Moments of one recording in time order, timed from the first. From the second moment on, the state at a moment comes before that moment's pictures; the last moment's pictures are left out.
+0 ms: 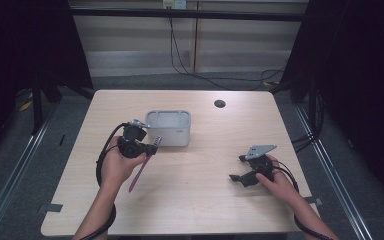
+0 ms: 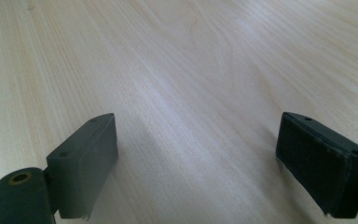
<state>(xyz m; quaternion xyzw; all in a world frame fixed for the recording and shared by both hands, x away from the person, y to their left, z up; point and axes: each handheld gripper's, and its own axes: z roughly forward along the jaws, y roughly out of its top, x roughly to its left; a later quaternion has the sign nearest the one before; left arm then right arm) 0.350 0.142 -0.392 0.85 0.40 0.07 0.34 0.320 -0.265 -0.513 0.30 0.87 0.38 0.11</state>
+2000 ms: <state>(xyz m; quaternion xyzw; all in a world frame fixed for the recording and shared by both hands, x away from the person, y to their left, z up) 0.365 0.146 -0.342 0.73 0.43 0.17 0.50 0.320 -0.265 -0.513 0.29 0.87 0.38 0.11</state>
